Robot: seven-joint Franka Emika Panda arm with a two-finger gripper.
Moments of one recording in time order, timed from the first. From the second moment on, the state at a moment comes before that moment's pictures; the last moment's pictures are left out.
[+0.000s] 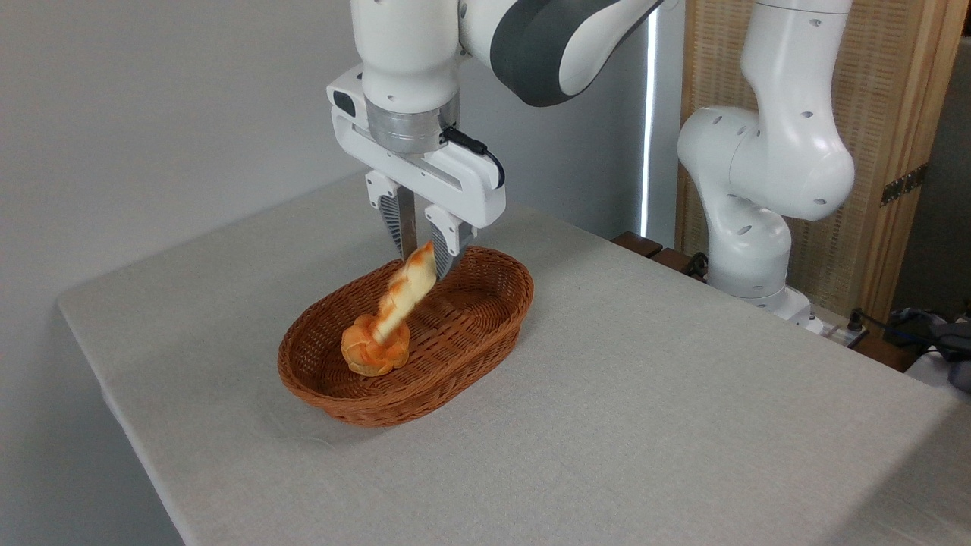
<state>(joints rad) -0.15 -0.22 0.05 -2.09 -0.34 1.80 0.54</state>
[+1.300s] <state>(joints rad) -0.09 -0.12 0.08 -1.73 -0.08 1.68 0.66</state>
